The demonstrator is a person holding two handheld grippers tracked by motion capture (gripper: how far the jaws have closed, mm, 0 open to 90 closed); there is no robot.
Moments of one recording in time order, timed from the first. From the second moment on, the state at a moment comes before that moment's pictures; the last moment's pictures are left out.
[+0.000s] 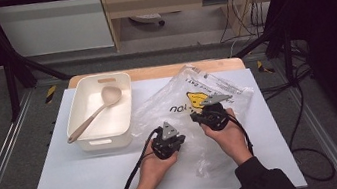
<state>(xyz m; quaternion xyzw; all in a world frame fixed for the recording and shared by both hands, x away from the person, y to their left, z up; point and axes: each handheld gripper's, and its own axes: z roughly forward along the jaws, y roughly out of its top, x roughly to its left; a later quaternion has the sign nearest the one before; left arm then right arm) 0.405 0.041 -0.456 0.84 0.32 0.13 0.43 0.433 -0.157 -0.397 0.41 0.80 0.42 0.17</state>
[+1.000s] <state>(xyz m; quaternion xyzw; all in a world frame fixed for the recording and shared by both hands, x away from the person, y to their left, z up) 0.411 0.040 -0.460 0.84 0.34 0.11 0.41 0.463 -0.163 -0.337 0.41 0.76 0.45 0.21</state>
